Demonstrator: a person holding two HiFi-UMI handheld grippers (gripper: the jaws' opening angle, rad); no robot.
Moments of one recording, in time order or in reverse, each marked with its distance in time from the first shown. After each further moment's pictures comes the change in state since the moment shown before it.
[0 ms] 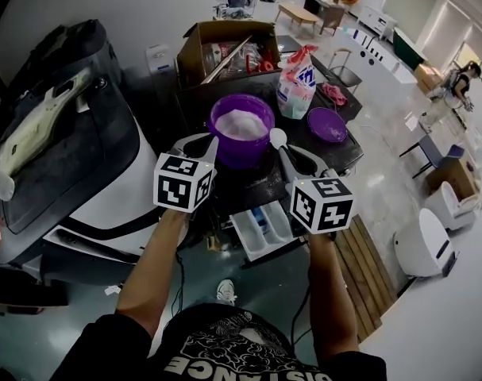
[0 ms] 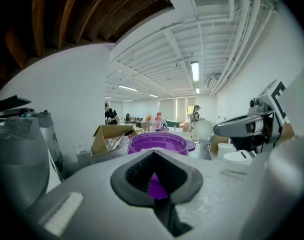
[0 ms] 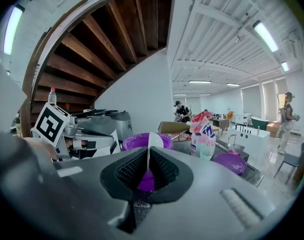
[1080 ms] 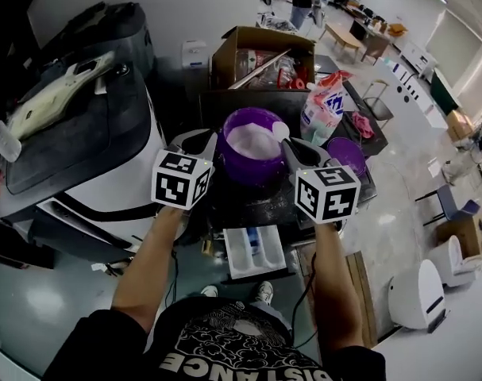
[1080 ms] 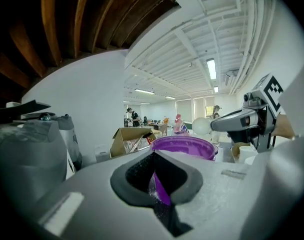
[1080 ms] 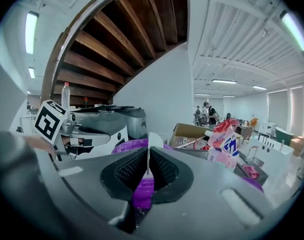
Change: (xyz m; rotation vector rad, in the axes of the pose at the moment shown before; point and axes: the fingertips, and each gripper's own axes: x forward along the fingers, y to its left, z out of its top) left arm 0.011 0.043 0.006 -0.034 -0.034 0.221; right arm 0.072 -0.016 0.031 -0.156 0.031 0.217
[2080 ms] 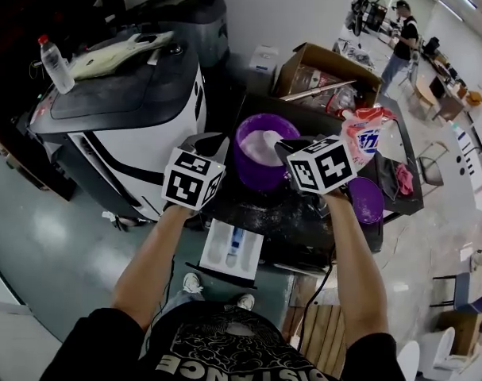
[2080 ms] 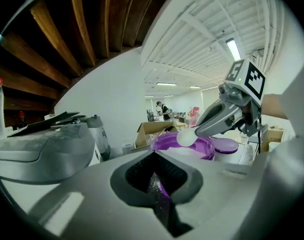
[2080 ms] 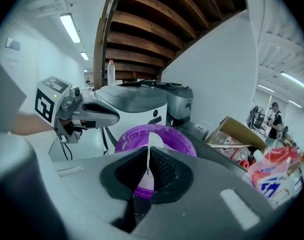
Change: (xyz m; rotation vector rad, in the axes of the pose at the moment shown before) left arm -0.021 -0.027 -0.002 -0.025 0.090 0.349; right arm 0.053 0.014 -0.013 -0.362 0.295 0.552
